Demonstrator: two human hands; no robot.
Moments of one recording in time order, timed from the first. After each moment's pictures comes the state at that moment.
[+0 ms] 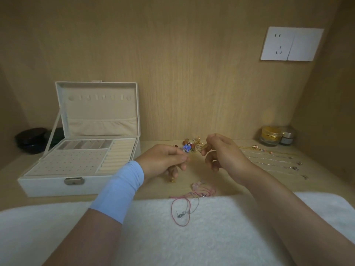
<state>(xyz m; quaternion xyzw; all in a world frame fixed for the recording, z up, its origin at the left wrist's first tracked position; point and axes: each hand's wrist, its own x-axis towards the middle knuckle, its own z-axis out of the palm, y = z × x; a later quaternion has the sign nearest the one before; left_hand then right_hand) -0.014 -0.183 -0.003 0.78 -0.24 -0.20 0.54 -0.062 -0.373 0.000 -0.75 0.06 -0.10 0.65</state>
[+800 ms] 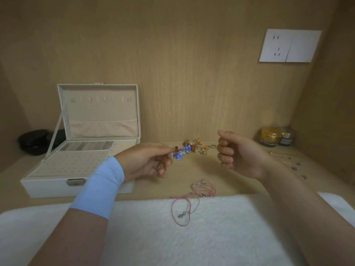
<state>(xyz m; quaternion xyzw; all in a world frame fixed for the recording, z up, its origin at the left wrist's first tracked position) -0.004 -0.147 0.007 0.67 -0.24 -0.31 0.64 -0.071 -0.414 0.013 -0.62 0.04 0.06 0.78</state>
